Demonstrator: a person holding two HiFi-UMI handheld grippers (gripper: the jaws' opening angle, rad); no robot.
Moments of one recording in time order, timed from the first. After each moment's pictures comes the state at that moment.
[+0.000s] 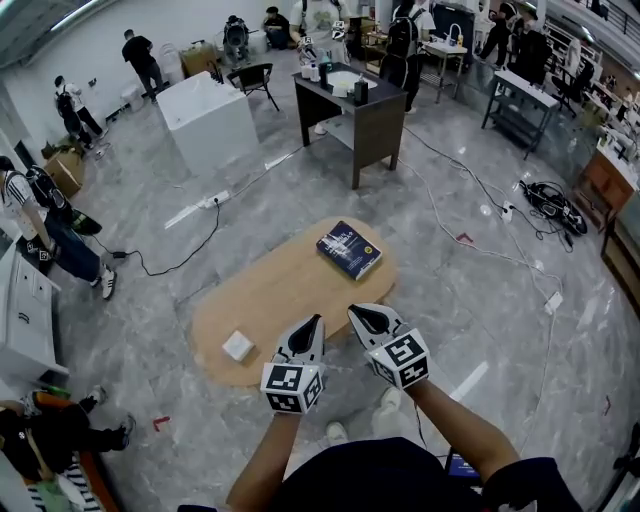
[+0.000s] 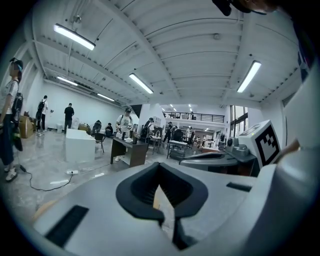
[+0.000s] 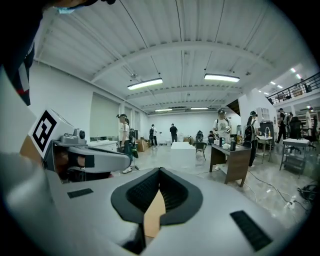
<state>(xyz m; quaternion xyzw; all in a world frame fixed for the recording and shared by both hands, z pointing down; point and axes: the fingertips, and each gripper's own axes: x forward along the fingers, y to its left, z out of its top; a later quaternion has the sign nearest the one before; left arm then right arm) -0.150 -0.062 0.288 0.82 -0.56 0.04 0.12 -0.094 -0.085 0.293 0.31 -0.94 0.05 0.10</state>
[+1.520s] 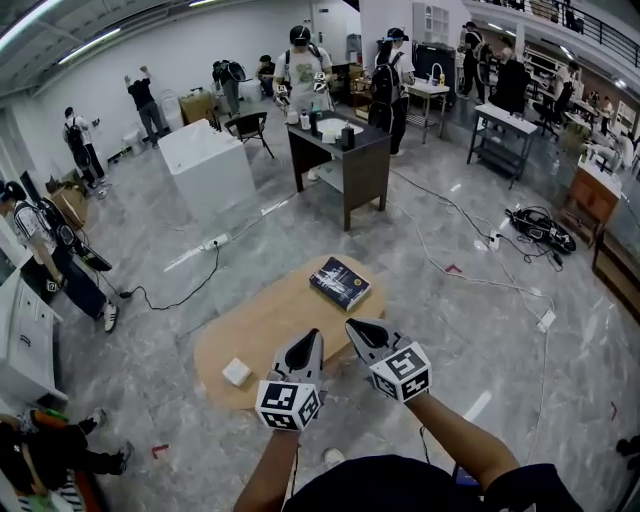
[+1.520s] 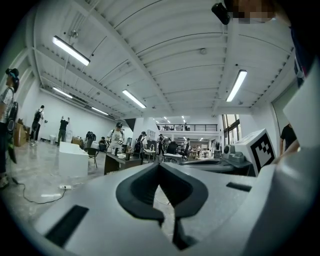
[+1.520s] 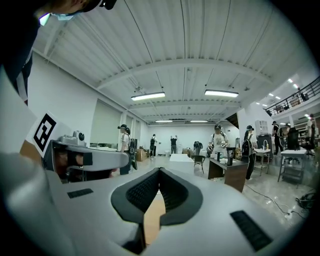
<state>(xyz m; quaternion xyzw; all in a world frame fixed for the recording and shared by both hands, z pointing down) -0.115 -0.016 0.209 0.84 -0.54 -0.02 0.05 -0.060 -0.043 0.221 0.32 -0.94 0.00 0.05</state>
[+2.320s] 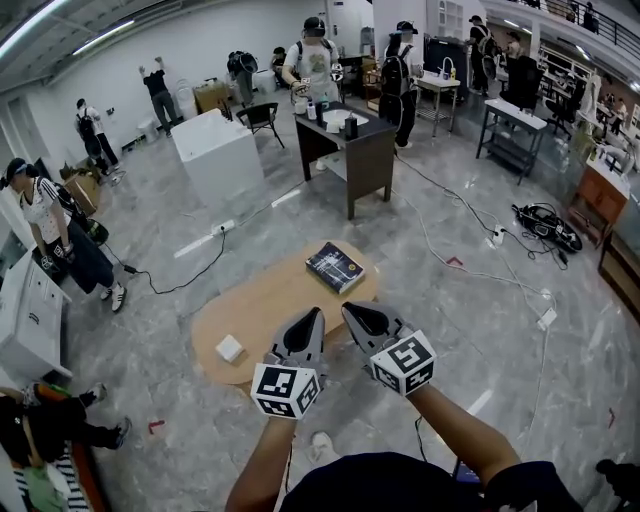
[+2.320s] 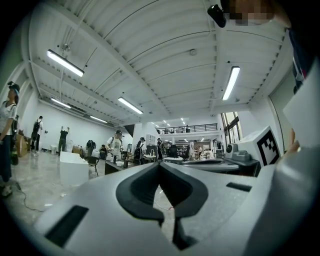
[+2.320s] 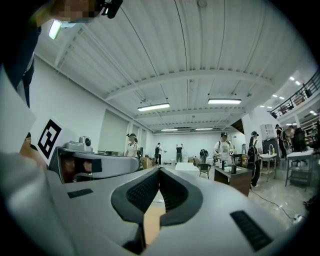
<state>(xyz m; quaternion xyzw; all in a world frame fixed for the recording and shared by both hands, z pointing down) -0.035 0.025 0.167 0.83 -0.55 -0.02 0.00 0.007 0.010 0.173 0.29 -0.96 -0.02 0.00</state>
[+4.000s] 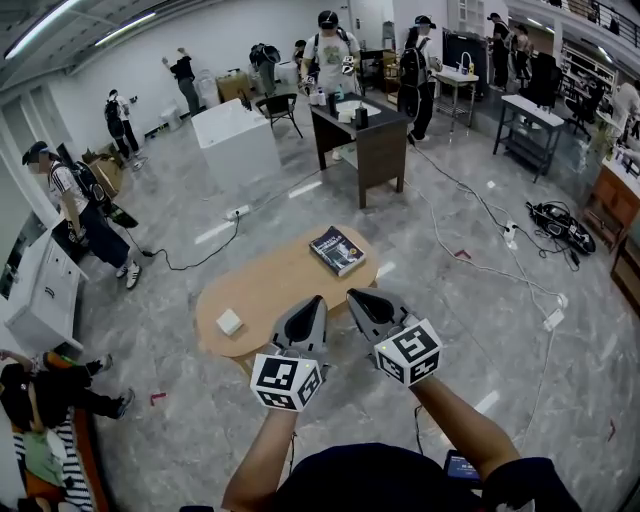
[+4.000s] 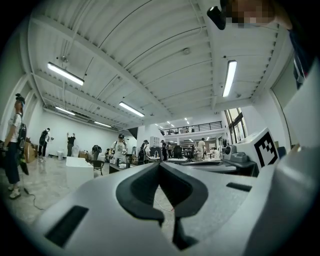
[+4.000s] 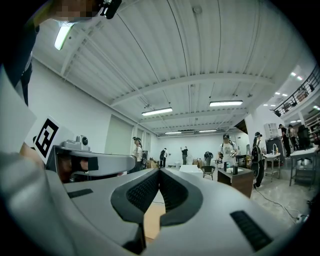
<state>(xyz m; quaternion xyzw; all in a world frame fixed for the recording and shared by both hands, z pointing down) 0.050 0.078 0.157 0.81 -0.58 -0.02 -0.02 0.092 0.054 0.168 0.26 -0.97 -0.02 -0.02</state>
